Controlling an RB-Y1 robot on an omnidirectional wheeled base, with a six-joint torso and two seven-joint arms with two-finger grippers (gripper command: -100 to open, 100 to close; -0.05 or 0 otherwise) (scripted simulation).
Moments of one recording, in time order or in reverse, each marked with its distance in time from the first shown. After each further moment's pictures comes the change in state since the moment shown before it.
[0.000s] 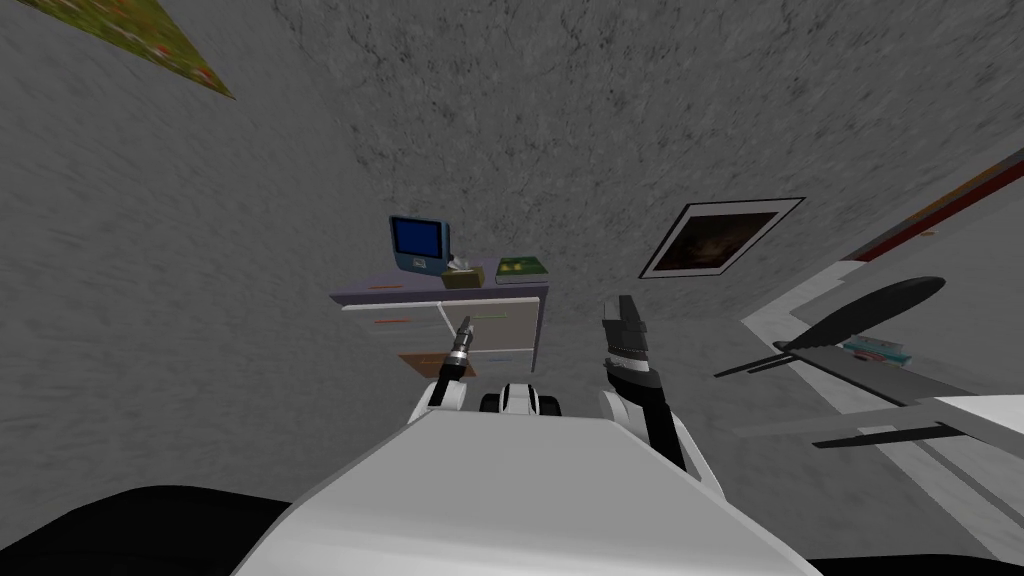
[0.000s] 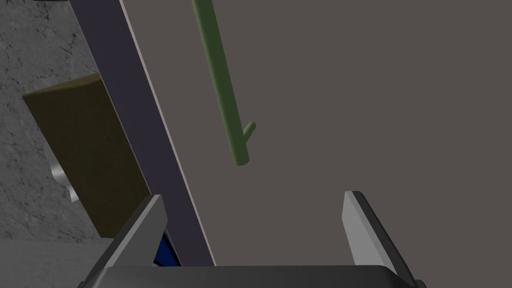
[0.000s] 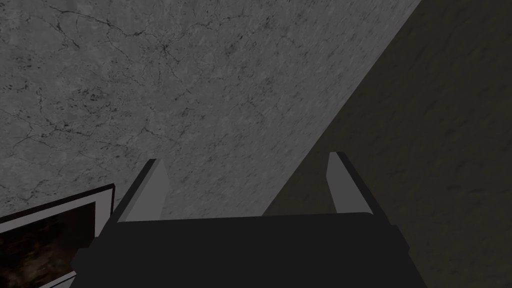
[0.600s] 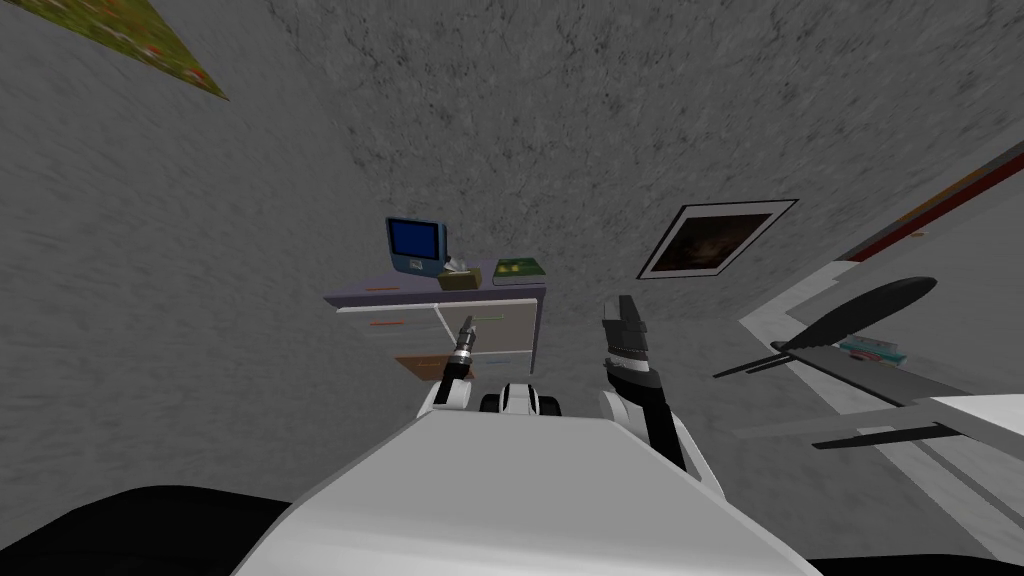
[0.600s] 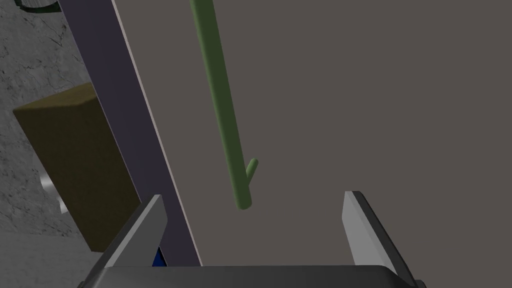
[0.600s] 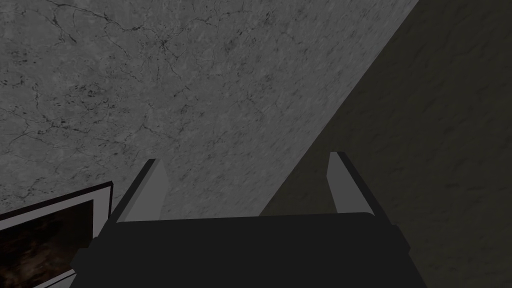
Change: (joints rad) left arm 0.000 -0.065 -0.003 -0.009 -0.005 0.032 -0.004; right arm 0.000 0.000 0.000 0.000 0.000 0.000 0.000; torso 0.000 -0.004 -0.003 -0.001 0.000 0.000
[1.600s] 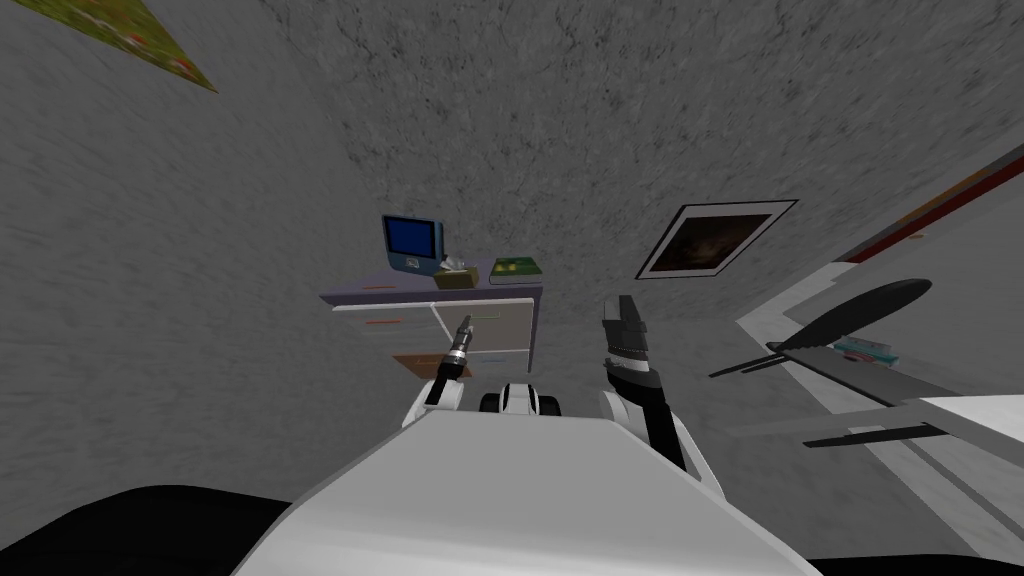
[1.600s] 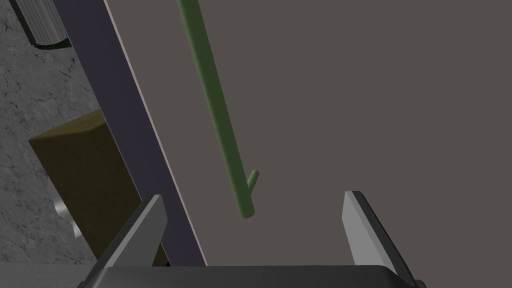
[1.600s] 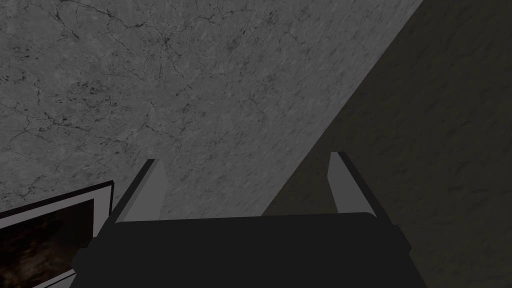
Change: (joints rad) left arm 0.003 0.112 -0.009 -0.025 0.008 0.019 0.008; right arm 0.000 0.000 0.000 0.000 0.000 0.000 0.000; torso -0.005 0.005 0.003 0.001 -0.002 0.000
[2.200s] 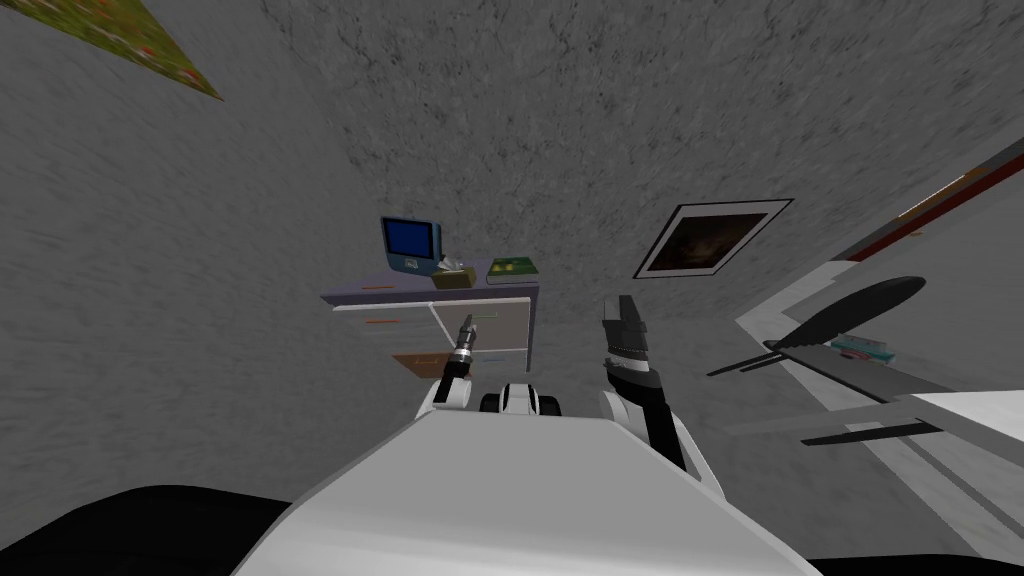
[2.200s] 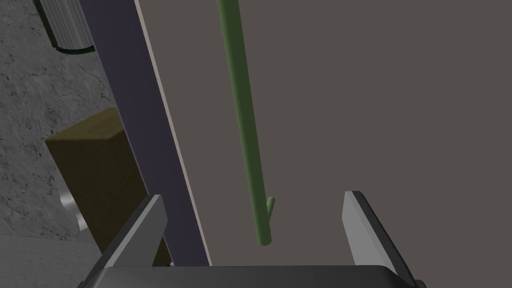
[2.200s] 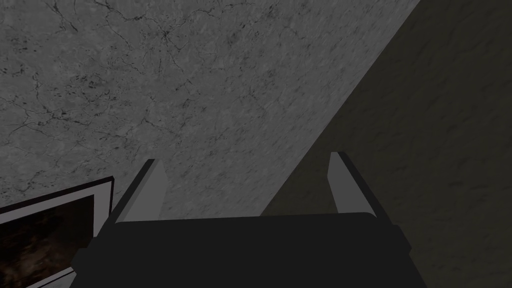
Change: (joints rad) left arm 0.000 -0.107 -0.004 -0.012 0.002 0.016 0.002; right arm 0.000 0.000 0.000 0.000 0.000 0.000 0.000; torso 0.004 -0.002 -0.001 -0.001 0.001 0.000
